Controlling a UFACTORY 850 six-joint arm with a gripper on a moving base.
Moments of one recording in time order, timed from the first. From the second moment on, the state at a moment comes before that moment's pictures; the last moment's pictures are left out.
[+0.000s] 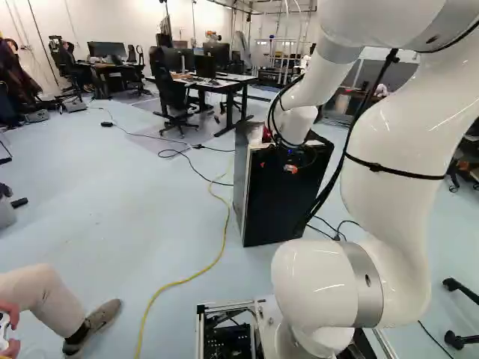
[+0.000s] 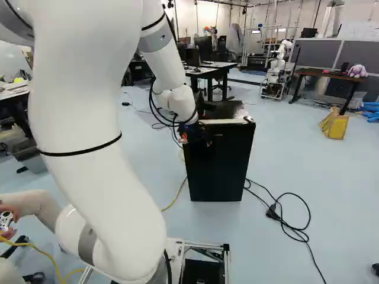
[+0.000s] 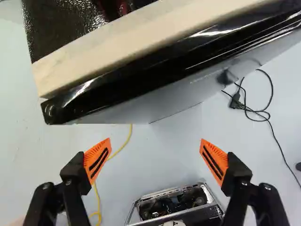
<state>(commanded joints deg) -10.9 -10.3 -43.3 9.2 -6.8 0.0</state>
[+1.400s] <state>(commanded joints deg) -12.2 2.7 -29.3 -1.5 30.1 0.0</state>
